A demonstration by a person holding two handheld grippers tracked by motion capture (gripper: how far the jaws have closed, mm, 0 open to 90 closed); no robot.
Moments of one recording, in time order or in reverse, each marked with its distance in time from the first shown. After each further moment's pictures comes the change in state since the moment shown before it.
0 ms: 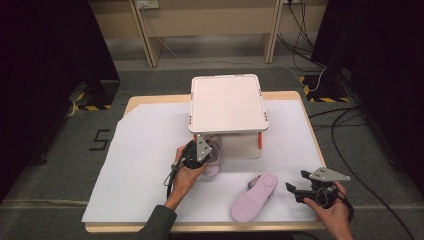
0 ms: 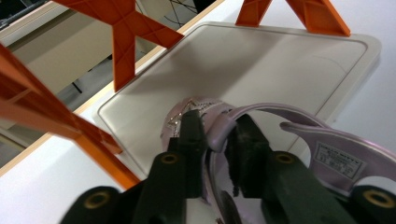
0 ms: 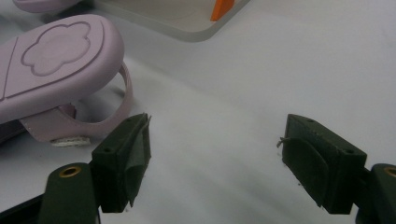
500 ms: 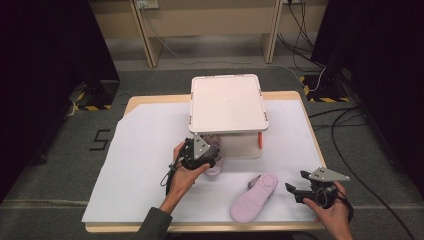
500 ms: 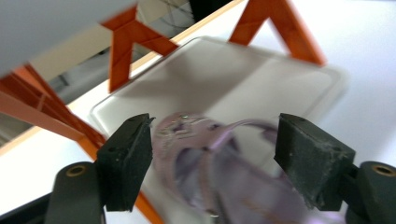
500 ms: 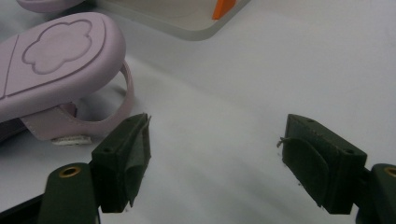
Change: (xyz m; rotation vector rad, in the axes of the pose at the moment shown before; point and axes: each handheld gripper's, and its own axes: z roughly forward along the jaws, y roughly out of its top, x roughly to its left) left arm 0.000 0.014 -0.024 -0.030 -0.064 -0.113; right arm 0.001 0.000 0.001 0.004 0.001 -0.004
